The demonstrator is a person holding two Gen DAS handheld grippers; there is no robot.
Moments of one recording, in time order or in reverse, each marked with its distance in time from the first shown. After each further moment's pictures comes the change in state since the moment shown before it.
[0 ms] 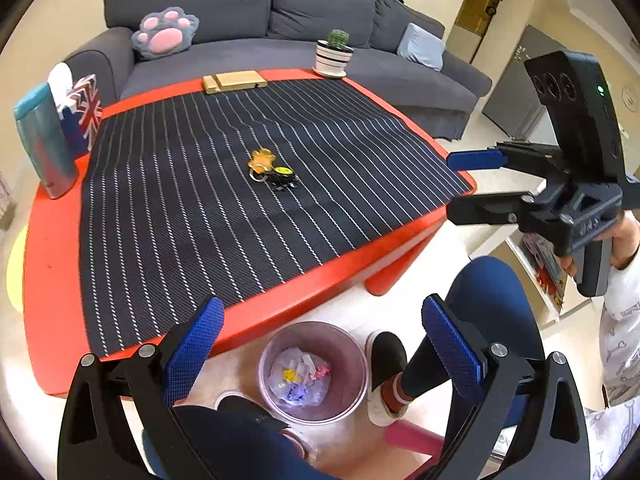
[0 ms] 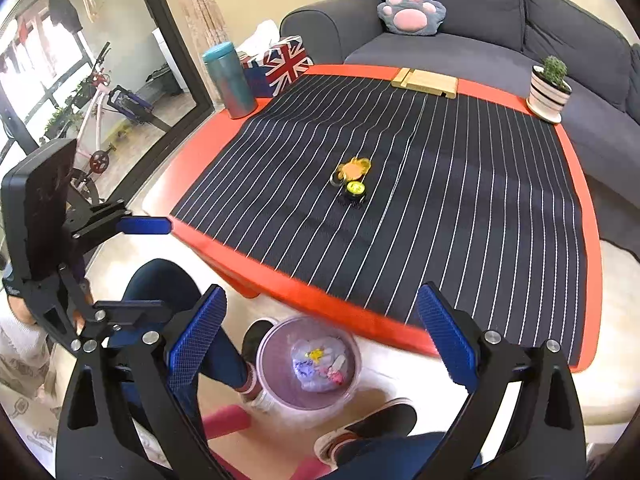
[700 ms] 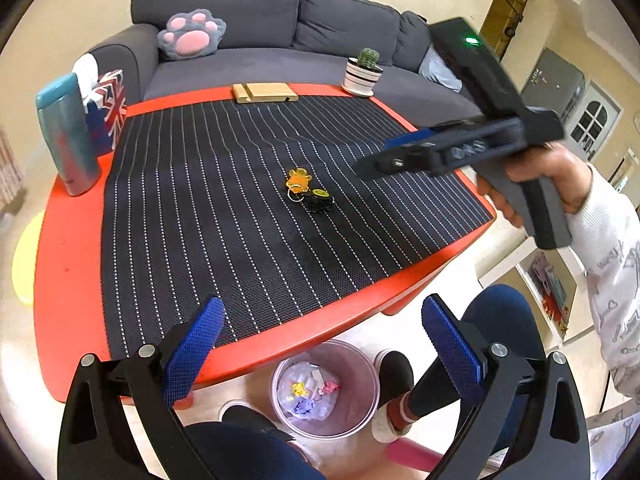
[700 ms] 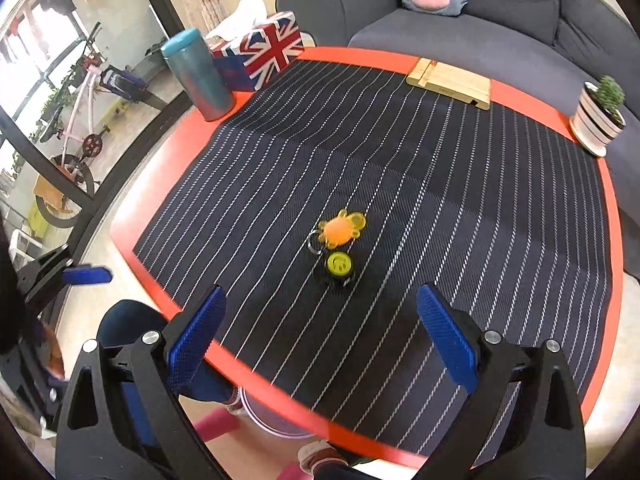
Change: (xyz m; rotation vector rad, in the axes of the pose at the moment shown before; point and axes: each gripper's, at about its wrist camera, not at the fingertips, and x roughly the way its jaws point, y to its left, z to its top) left arm -0.004 0.029 0.010 -0.067 -0.045 0.025; right arm 0.089 -0.027 0.097 -0.032 0.139 0.020
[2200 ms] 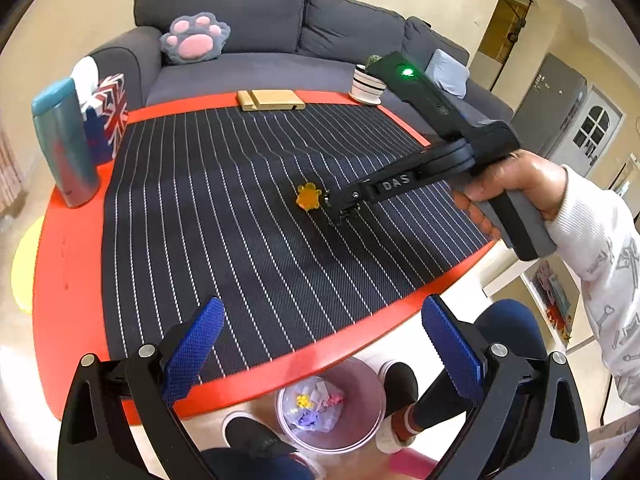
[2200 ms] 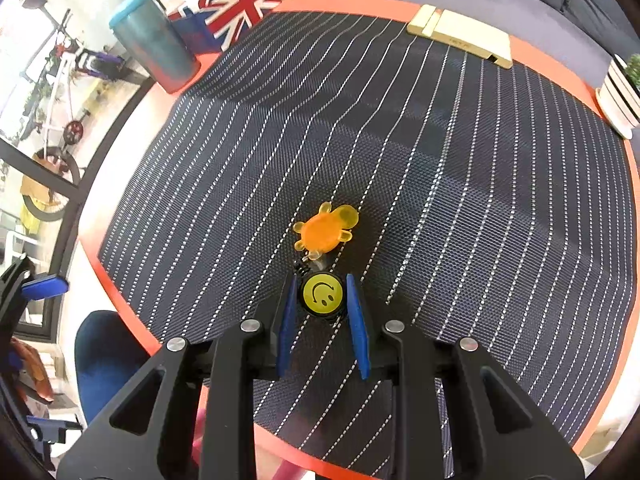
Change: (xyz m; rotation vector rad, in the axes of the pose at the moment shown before) left arm 0.011 0.011 0.019 -0.005 -0.020 0.003; right arm 0.059 -0.009 0.023 0.052 0.140 -0.014
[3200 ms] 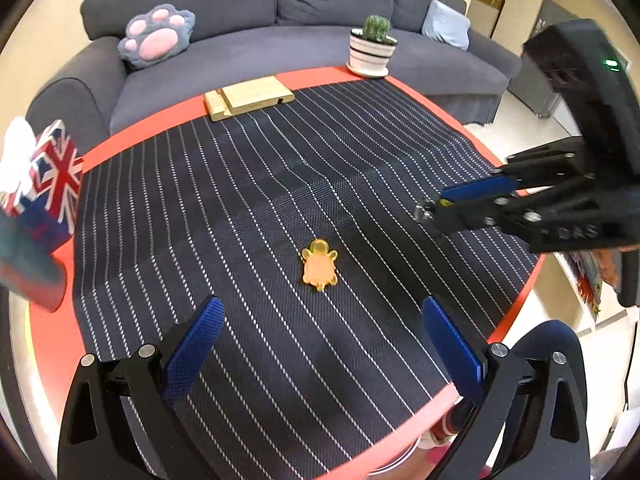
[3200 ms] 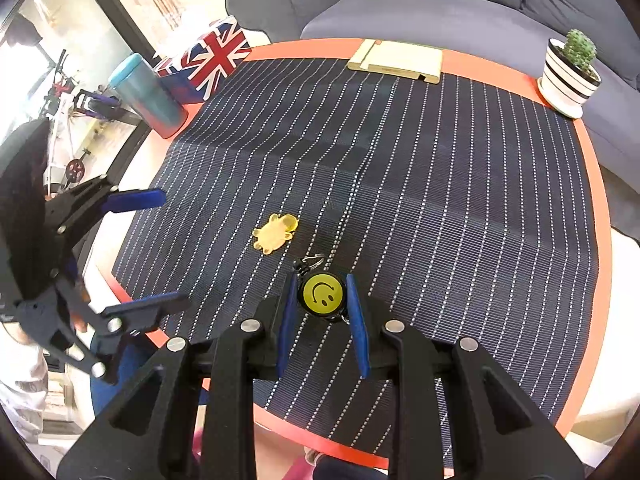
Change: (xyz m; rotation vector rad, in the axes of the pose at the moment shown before) left arm 0.097 -0.003 0.093 0.141 0.167 0.069; right arm -0.063 -0.048 -0.027 0.078 -0.105 -0.002
